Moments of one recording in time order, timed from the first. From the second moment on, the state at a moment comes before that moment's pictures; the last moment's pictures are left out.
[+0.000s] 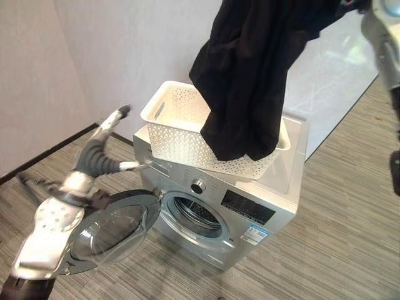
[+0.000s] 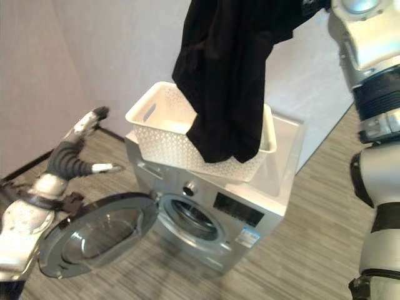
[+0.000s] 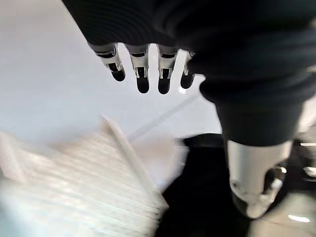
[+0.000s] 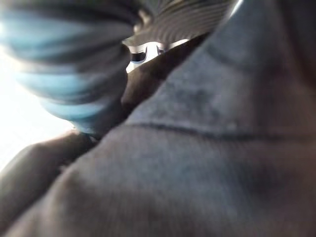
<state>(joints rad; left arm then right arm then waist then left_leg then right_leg) -0.14 0.76 0.01 -0.36 -0.21 -0.08 -0.05 -1.59 -0.78 0.62 0.71 0.54 -0.06 -0.10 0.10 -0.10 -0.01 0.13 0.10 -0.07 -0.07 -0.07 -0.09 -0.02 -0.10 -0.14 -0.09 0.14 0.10</state>
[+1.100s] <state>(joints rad) -1.02 0.48 -0.62 0.32 -0.71 -0.03 0.15 -1.62 -0.54 0.73 0.67 0.61 -0.06 -0.12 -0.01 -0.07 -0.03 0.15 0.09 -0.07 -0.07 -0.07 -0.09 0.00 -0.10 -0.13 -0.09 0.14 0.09</state>
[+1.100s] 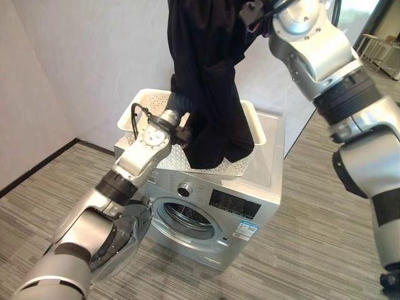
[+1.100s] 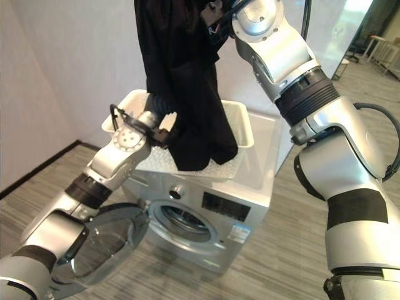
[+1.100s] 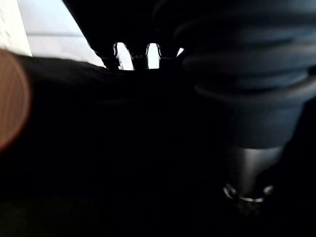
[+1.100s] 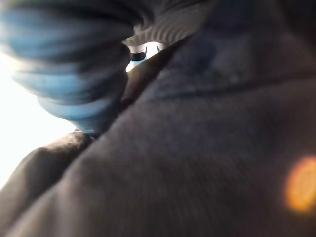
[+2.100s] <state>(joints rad) -1.10 0.47 -0.70 0.28 -0.70 -0.07 0.19 -1.46 -0.65 0.73 0.60 0.61 -0.04 -0.13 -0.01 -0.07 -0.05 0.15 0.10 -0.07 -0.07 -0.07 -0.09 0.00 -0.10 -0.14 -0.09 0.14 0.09</state>
